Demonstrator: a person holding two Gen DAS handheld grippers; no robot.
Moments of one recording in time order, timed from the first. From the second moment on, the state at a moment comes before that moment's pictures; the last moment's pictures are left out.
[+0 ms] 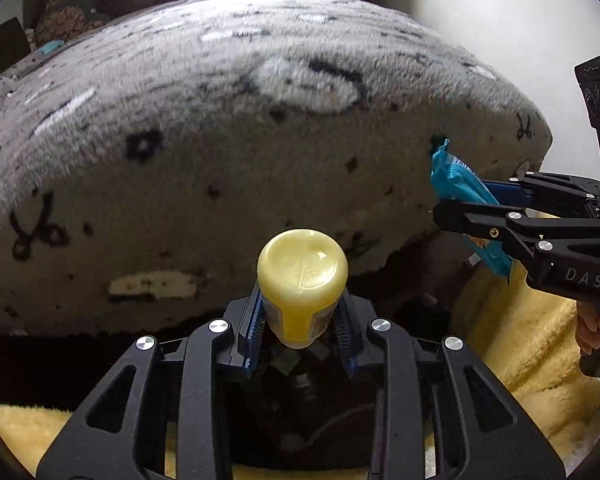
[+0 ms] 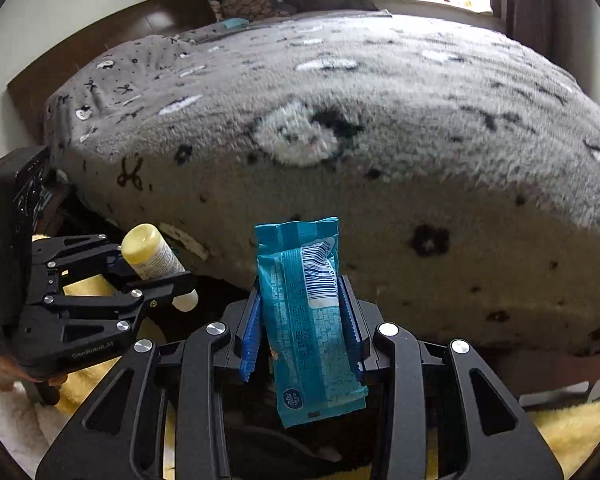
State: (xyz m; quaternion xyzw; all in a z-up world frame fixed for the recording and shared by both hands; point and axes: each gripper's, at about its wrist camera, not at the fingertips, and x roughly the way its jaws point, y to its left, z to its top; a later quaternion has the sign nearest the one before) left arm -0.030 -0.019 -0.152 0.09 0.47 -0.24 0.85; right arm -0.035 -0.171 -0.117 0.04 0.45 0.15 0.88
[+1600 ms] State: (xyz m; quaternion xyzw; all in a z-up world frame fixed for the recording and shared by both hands) left arm -0.001 -0.022 -0.243 0.08 0.58 -0.21 0.78; right arm -0.014 -0.184 -0.200 0.09 0.55 0.10 0.82
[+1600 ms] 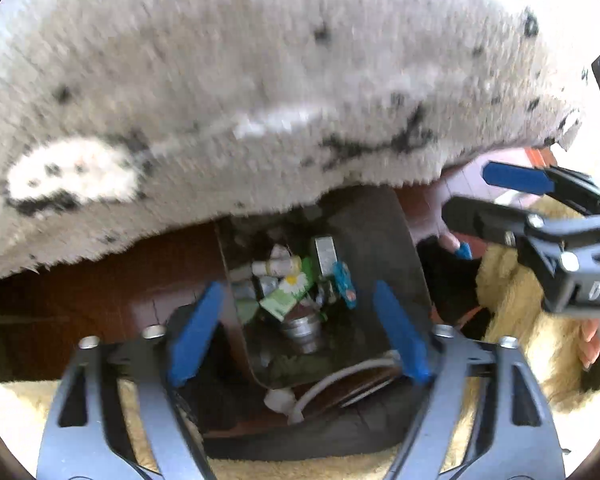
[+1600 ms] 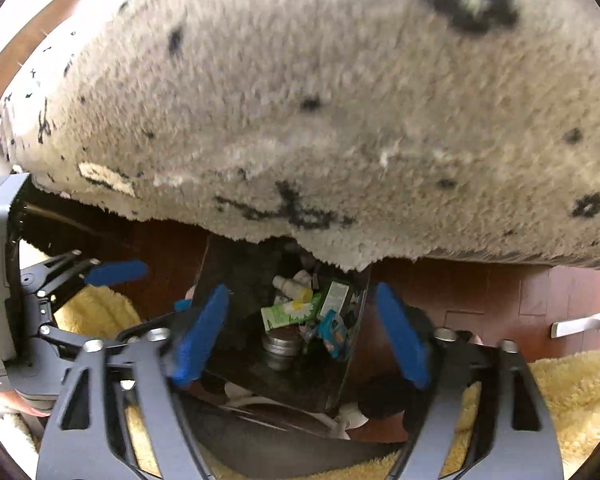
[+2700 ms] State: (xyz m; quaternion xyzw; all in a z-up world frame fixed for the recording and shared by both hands) left arm -0.002 0.000 0.049 0.03 0.20 -0.15 0.97; right arm -0.056 -0.237 0.094 0.04 0.17 -0.07 0.98
